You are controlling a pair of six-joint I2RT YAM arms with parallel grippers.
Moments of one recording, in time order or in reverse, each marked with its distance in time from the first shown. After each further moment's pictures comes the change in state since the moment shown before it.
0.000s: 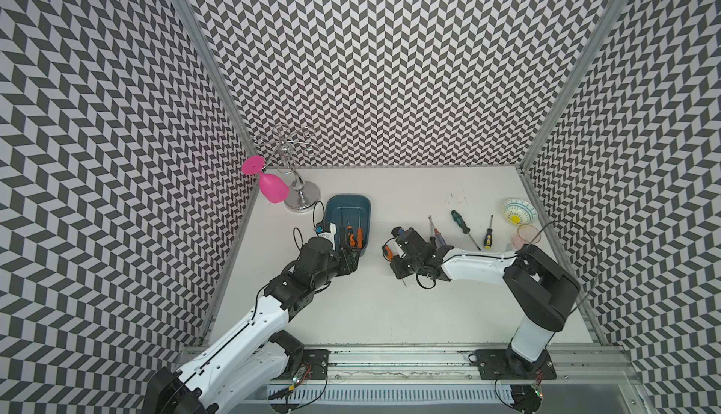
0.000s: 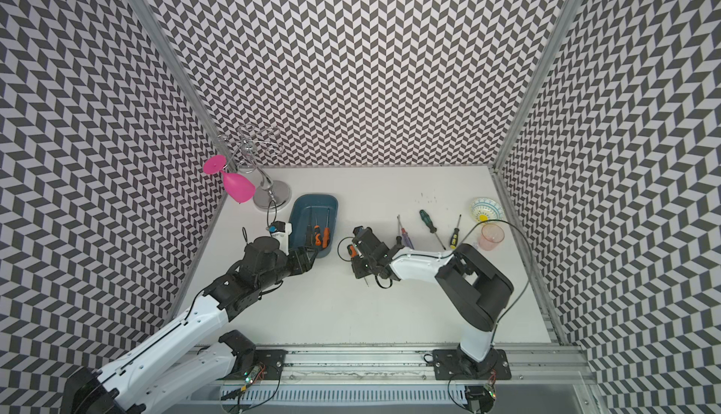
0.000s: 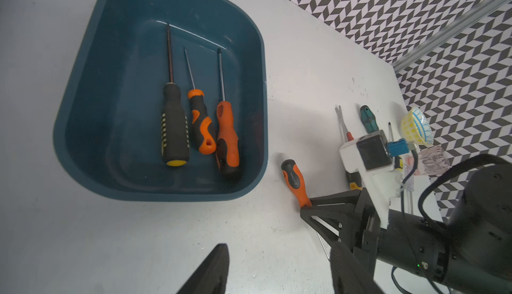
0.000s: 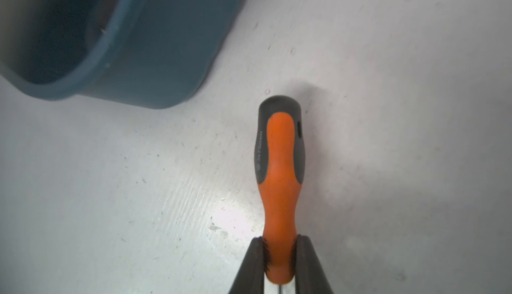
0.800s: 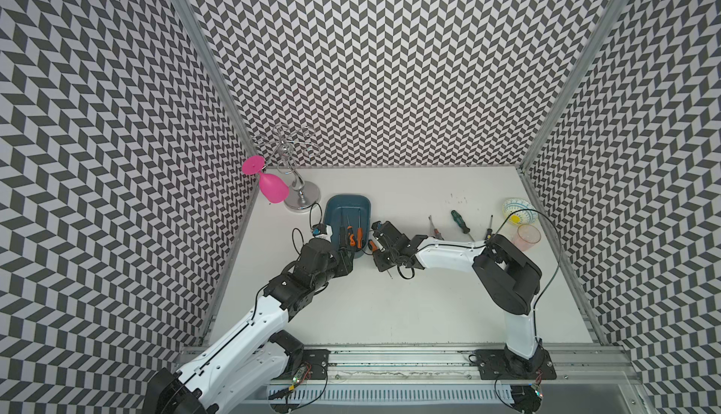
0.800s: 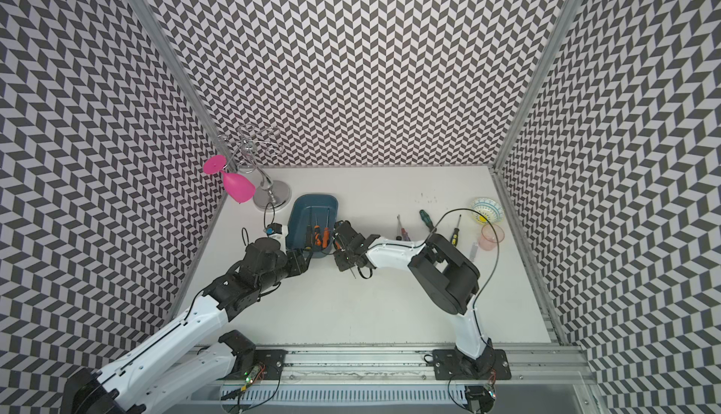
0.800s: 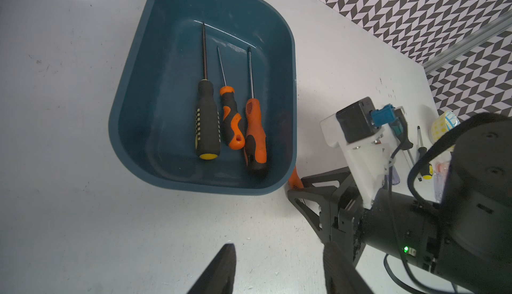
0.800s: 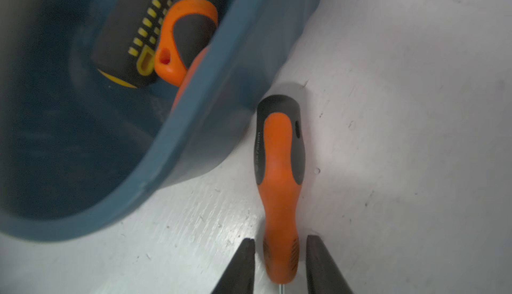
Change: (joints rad) left arm 0.013 -0.006 0.000 -0.085 -0.101 0.000; right arm 0.074 0.273 0.346 -0.156 0.103 -0.057
